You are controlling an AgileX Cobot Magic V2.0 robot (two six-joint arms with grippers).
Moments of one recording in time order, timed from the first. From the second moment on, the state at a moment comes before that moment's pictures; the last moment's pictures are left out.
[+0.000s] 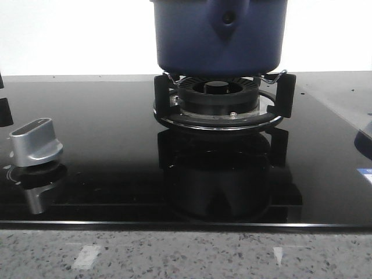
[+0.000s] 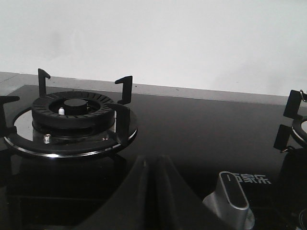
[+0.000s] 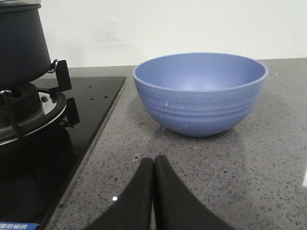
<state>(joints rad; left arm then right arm) -0.07 0.00 0.00 -0.10 0.08 0.01 -0.02 -0.01 0.01 0.02 0.12 0.00</state>
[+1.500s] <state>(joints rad) -0.07 0.09 -0.25 -0.58 0.26 0.02 -0.02 0.16 -0.32 0.42 0.48 0.00</state>
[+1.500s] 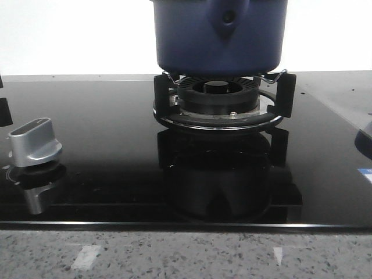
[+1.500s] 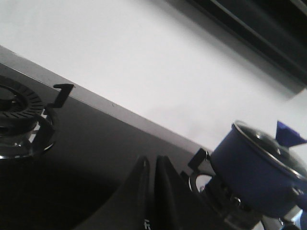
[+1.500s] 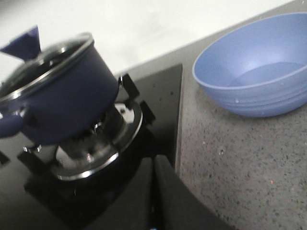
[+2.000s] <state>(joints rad) -0.07 0.56 -0.64 -1.02 0.62 0.74 -0.02 0.52 -0.72 0.32 0.85 -0.05</state>
